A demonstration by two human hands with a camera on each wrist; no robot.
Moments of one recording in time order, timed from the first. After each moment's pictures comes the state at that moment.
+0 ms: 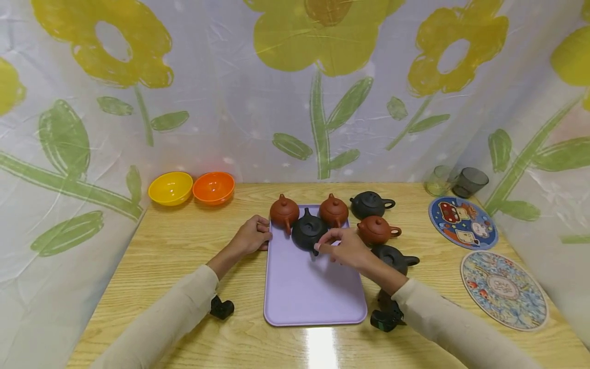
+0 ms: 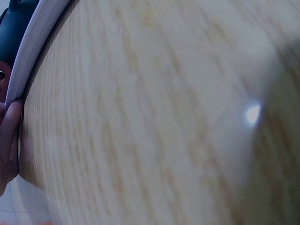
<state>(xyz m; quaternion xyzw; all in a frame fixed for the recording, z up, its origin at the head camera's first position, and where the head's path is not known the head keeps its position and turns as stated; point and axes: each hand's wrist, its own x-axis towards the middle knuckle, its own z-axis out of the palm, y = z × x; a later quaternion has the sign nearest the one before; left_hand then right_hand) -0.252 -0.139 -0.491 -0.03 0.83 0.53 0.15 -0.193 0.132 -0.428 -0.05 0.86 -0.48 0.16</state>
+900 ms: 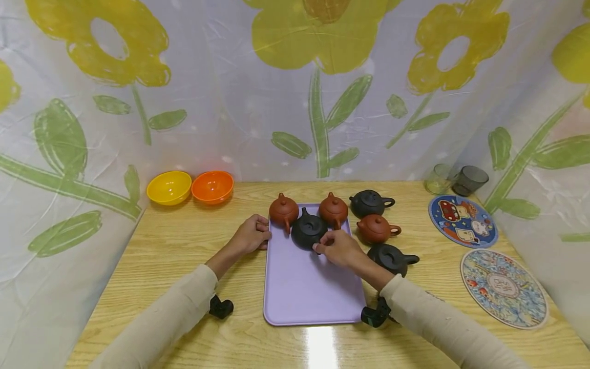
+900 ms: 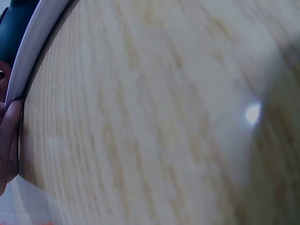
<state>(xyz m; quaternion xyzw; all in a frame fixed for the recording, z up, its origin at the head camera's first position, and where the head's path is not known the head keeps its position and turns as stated) -0.251 -0.138 -0.486 -0.03 0.84 0.53 0.16 -0.204 0.119 -0.449 -0.01 0.91 -0.38 0.15</state>
